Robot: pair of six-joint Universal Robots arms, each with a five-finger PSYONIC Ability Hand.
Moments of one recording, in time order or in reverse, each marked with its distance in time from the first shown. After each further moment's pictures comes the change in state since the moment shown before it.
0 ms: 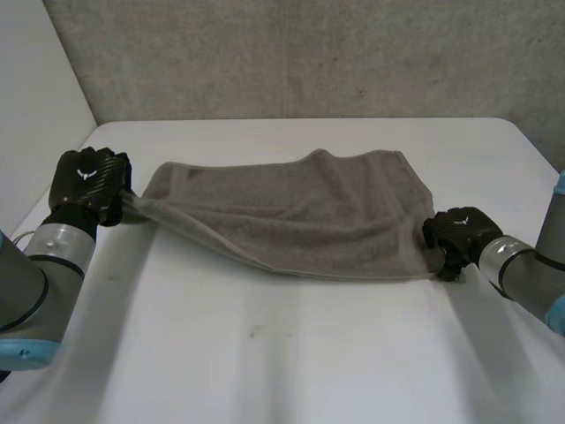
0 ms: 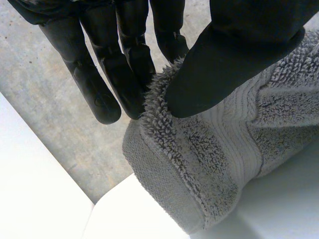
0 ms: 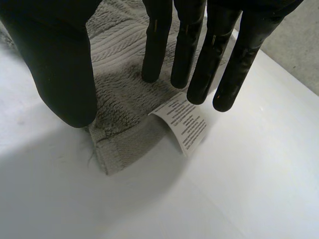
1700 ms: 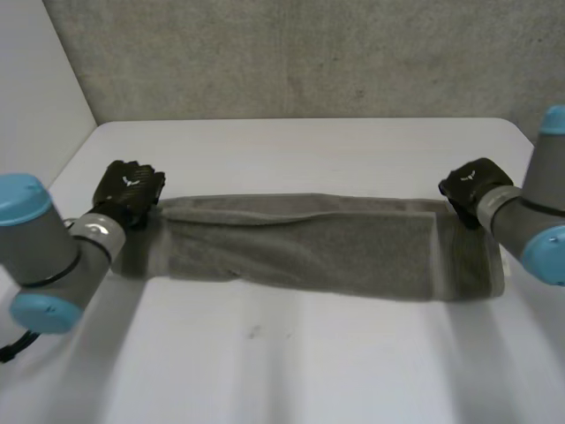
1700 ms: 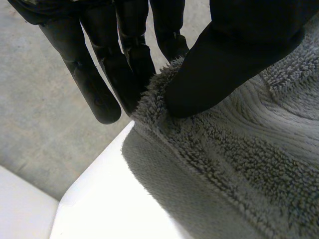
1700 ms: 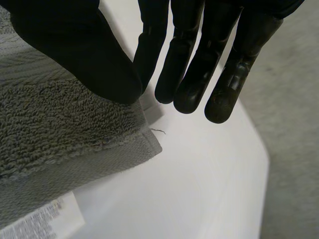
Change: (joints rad) left arm -0.038 -0.296 0.340 -0.226 0.069 0.210; right arm 0.098 0.058 -0.347 0.176 0.256 -0.247; left_hand 0.000 0.000 0.000 0.000 0.000; right_hand 0.382 0.516 0.498 0.516 0.511
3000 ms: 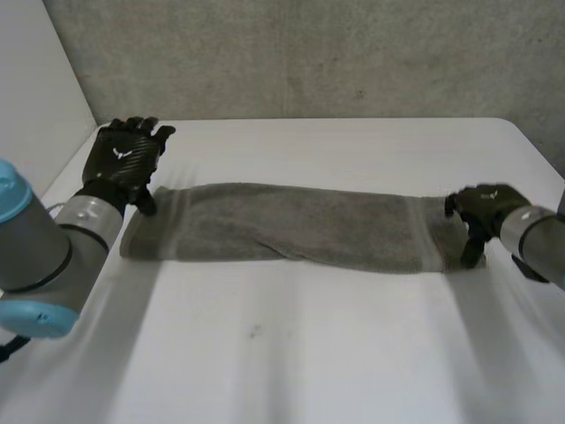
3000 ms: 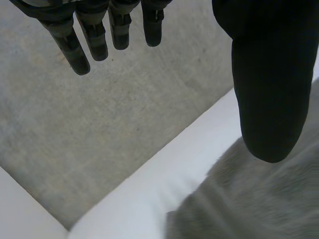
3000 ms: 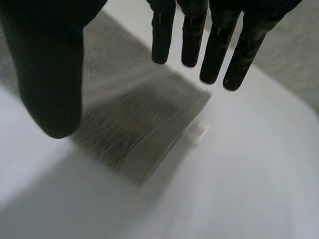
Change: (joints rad) left arm -0.068 0.237 -0.119 0.012 -0.075 -0.179; right arm -0.084 -0.158 0.234 0.049 -0.108 0.343; left_hand -1.002 -1.051 -1.049 -1.051 -1.004; right_hand -0.602 -0.764 -0.762 -0.778 -0.758
